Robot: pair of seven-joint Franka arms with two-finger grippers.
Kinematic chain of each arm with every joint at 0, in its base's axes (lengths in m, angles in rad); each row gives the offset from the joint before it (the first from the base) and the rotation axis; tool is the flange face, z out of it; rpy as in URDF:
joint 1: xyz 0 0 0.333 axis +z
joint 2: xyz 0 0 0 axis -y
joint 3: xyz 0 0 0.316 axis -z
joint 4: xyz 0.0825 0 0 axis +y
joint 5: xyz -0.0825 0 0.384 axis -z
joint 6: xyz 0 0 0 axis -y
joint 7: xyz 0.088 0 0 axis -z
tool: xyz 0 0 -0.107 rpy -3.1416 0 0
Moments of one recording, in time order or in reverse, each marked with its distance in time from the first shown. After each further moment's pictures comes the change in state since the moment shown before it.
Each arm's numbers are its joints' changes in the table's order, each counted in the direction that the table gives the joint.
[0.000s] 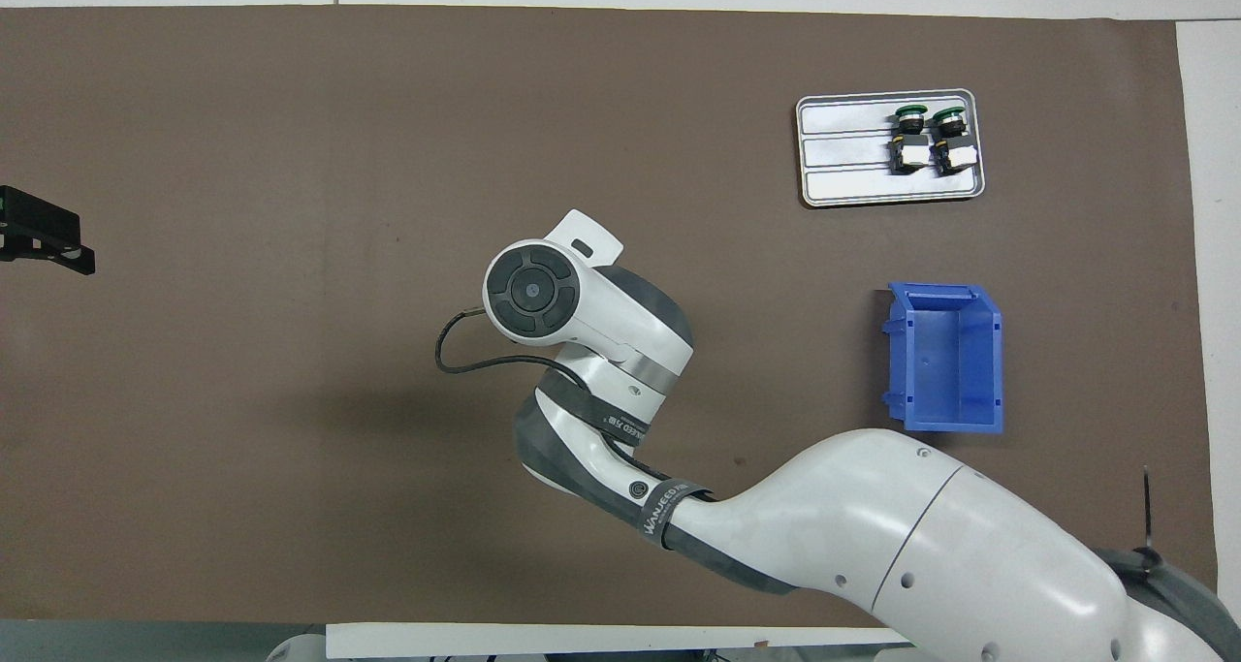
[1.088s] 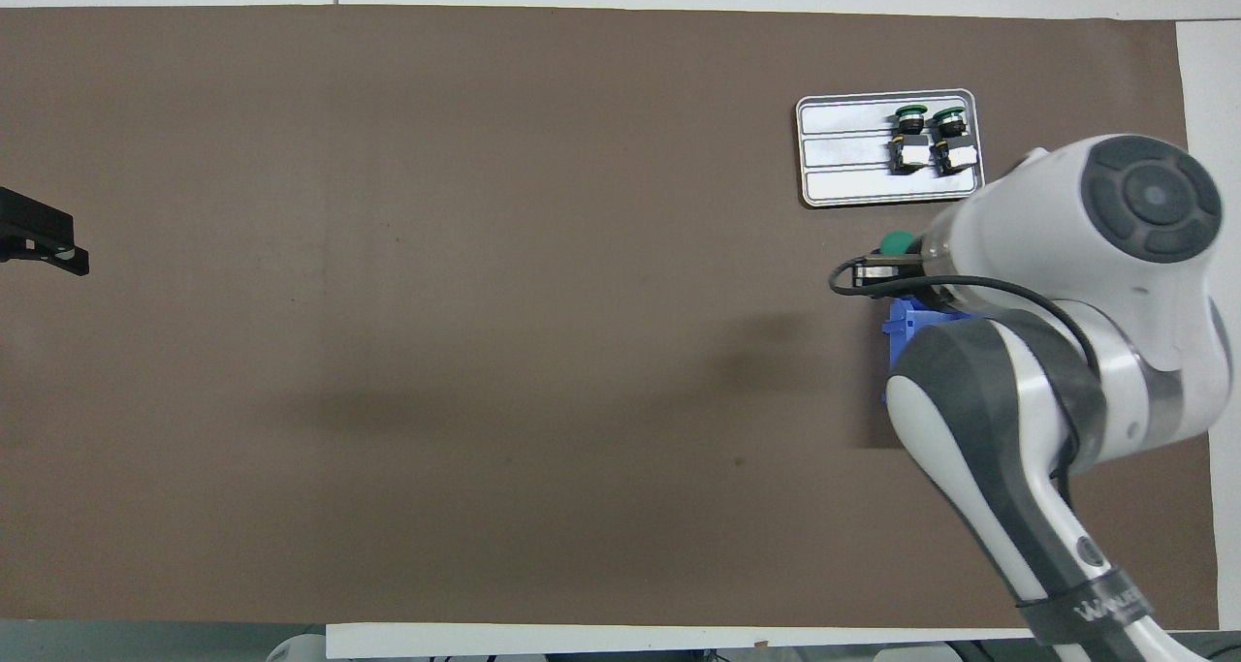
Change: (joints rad) left arm 0.008 0.000 -0.002 0.000 -0.001 -0.002 0.000; right arm -0.674 0.749 -0.001 0.516 -0.460 -0.226 -0.640
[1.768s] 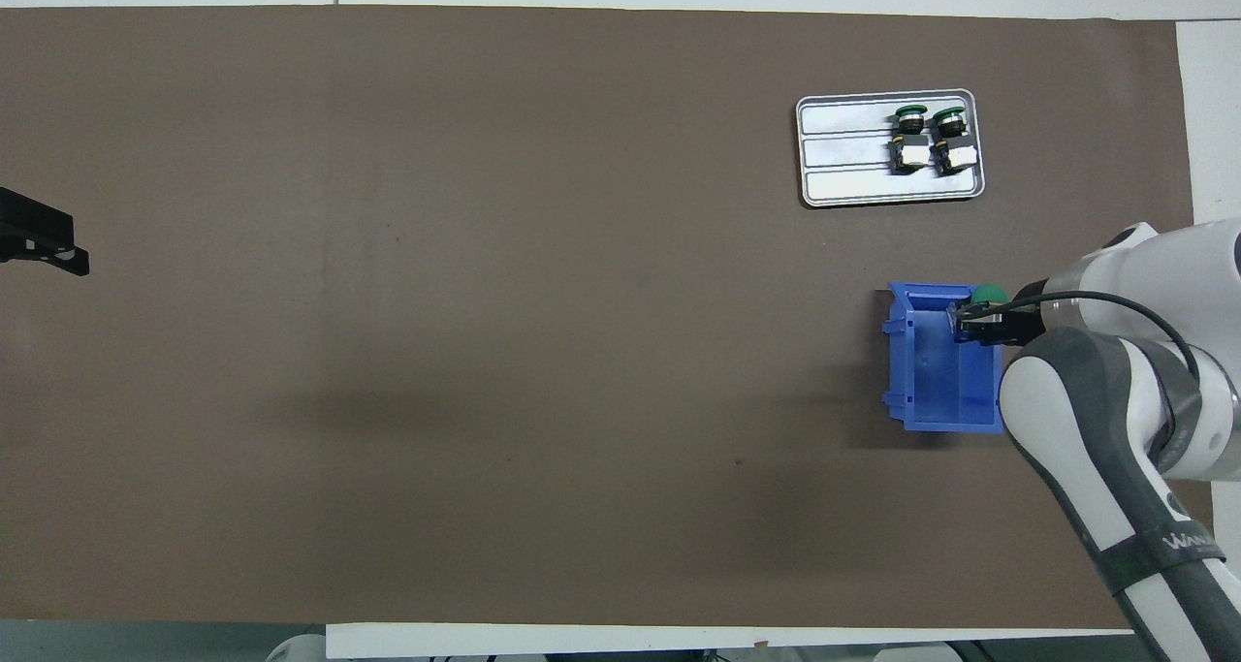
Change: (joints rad) left arm 0.000 0.000 0.000 0.000 0.000 -0.001 0.000; right arm -0.090 0.017 0.095 0.244 -0.091 0.187 -0.180
